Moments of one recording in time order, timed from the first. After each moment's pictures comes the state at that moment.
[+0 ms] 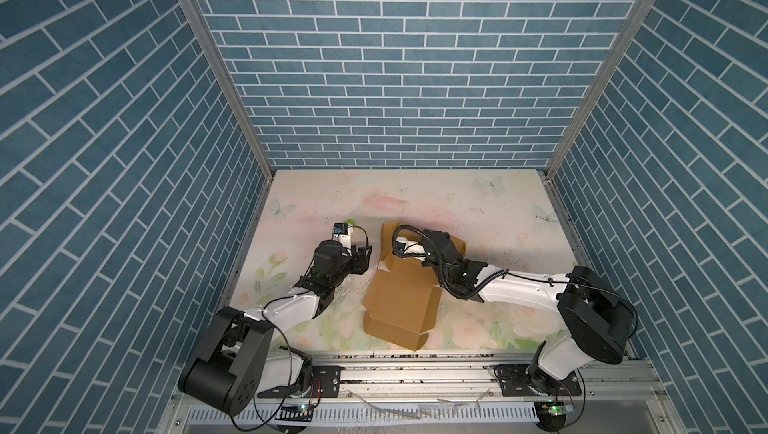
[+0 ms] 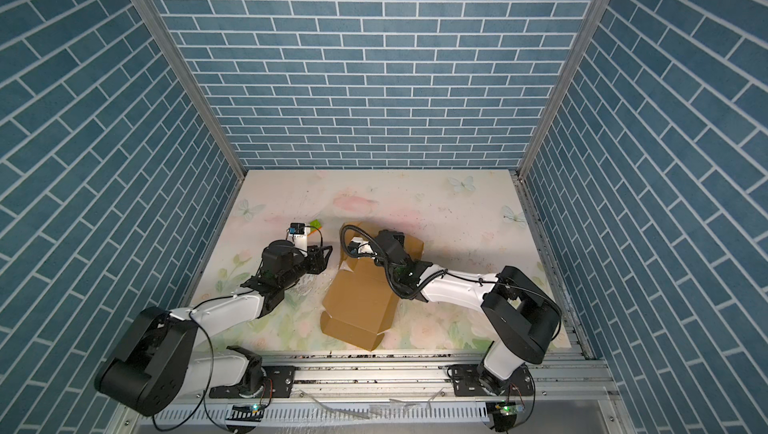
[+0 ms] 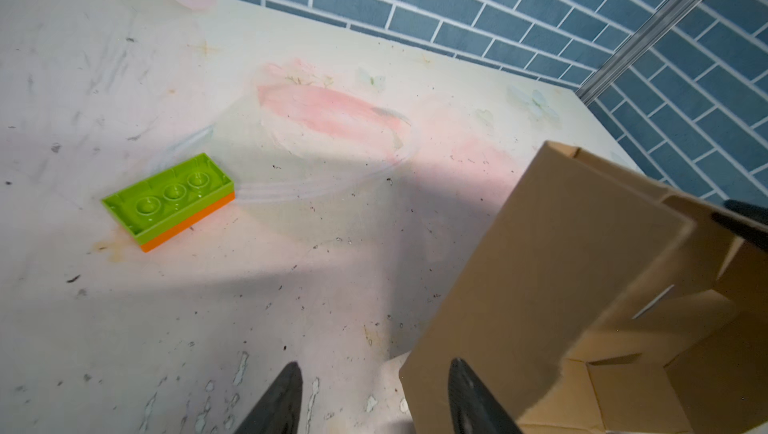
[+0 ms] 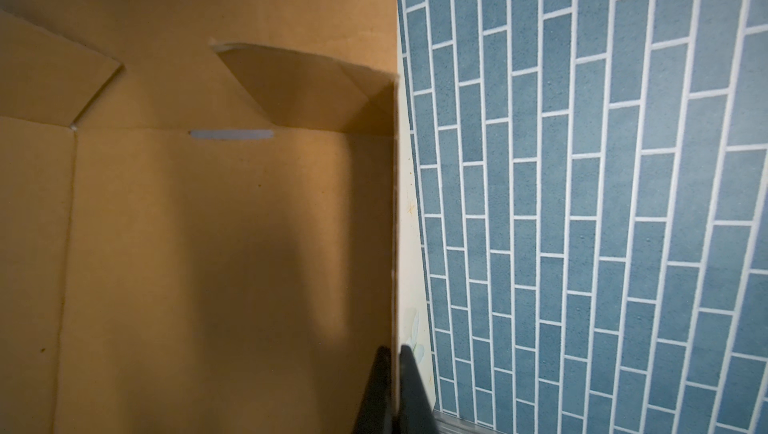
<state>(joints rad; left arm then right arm) -0.36 1.32 0.41 0.43 0.13 -0.36 0.97 1.59 0.87 0.26 0.60 -1.07</state>
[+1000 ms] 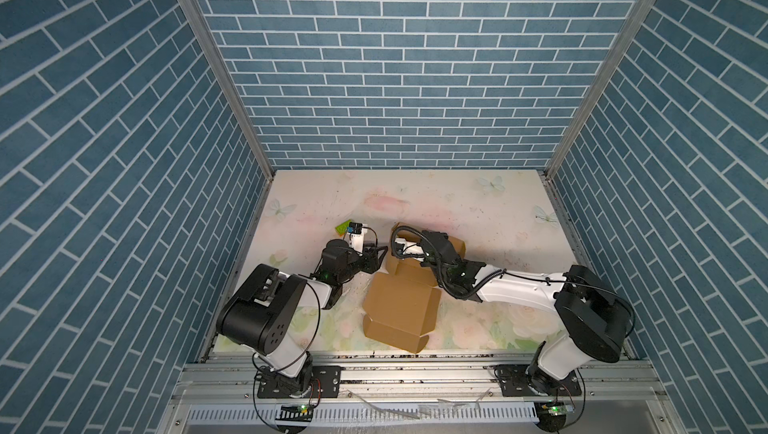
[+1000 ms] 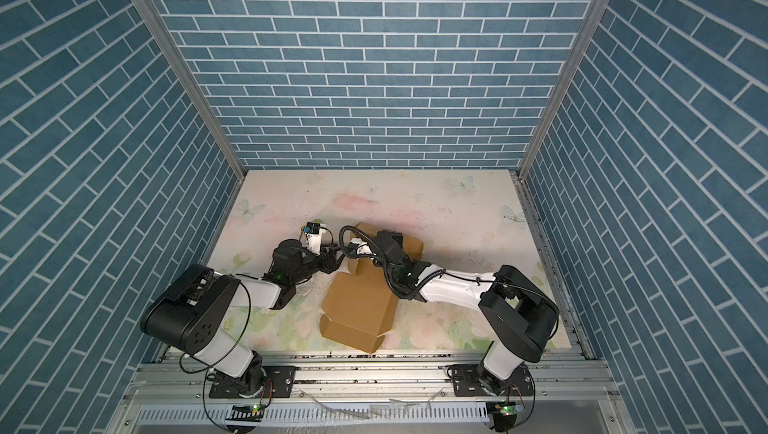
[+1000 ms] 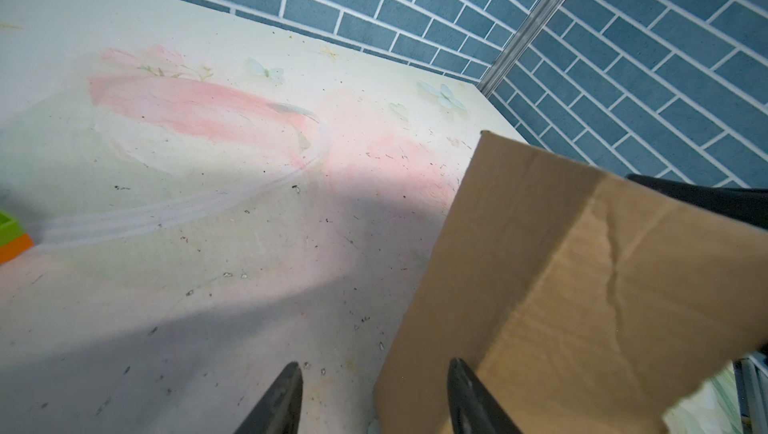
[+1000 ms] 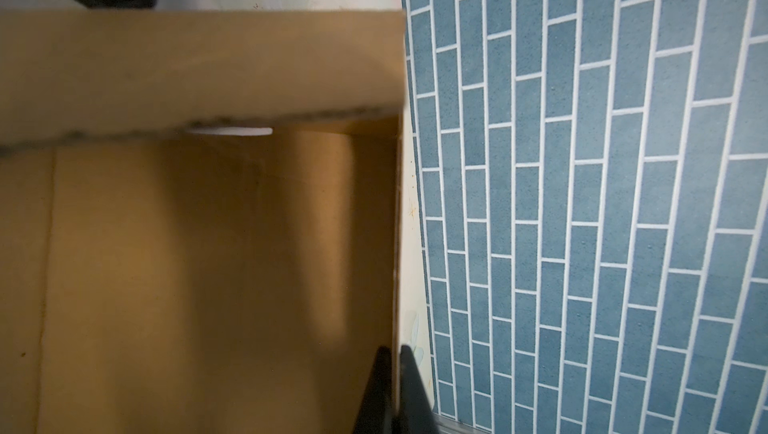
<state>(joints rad) -0.37 1.60 0.41 0.85 0.38 -0.36 0.98 1.61 0.87 0.26 0.60 -1.08</state>
